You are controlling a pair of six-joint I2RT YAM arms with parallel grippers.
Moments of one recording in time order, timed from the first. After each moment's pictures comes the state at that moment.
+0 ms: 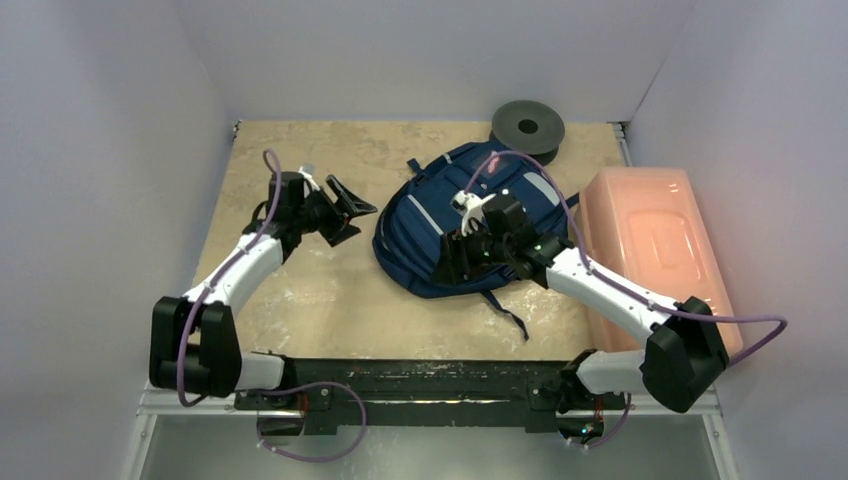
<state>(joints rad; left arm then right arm) -0.14 1.35 0.86 -0.15 0.48 -0.96 0.65 1.29 0.89 -0.31 -0.43 0.33</state>
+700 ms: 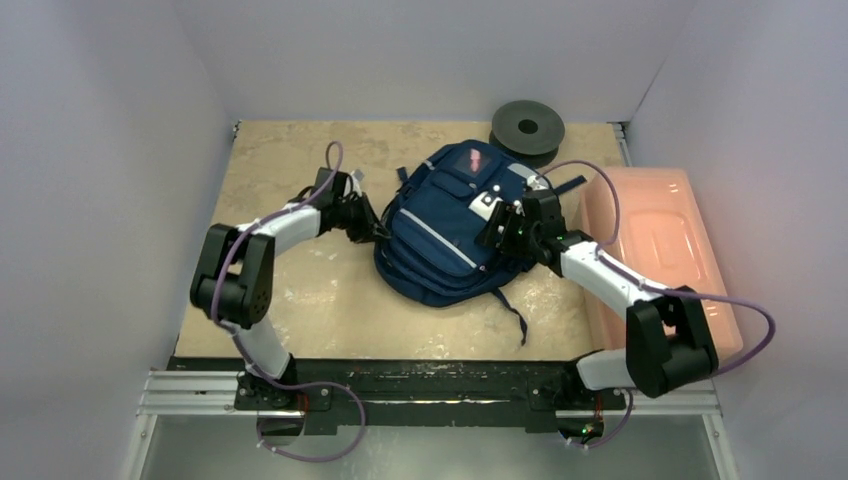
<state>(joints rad) -0.26 1.79 1.09 -0.26 0.51 -0.65 0.35 1.36 0.77 -0.17 -0.11 0.63</state>
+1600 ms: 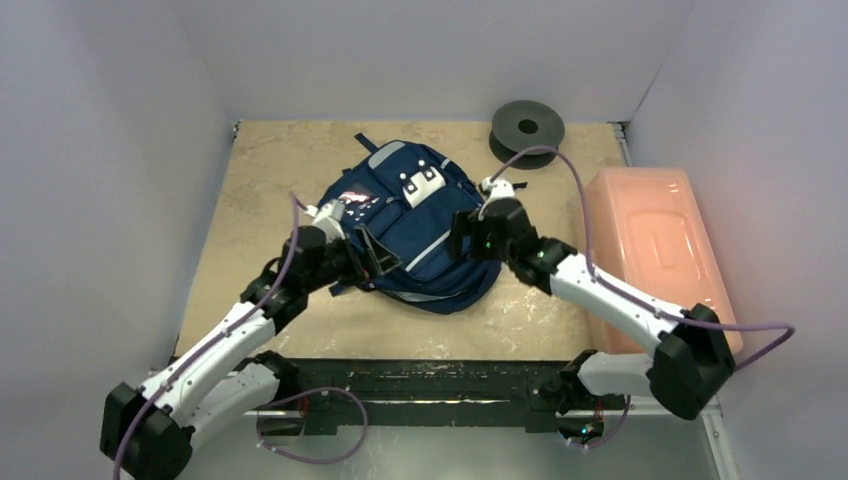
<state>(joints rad) -0.50 0.88 0.58 -0.19 0.21 -0.85 0.70 1.25 0.86 -0.21 0.13 0.50</state>
